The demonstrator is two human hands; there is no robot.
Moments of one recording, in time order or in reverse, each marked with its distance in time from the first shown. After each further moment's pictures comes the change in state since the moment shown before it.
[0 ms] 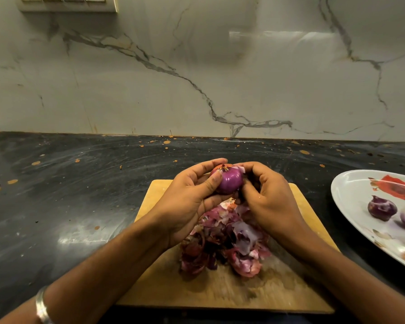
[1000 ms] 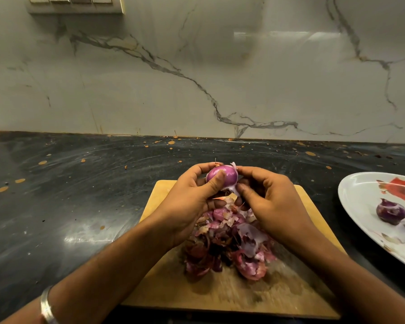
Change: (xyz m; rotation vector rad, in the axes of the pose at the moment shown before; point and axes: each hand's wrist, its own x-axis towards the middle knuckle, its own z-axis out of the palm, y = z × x) left_hand 0.002 -0.004 -0.009 0.202 0.101 0.010; right_hand -0.003 -0.010 -0.003 -0.034 -0.069 -0.024
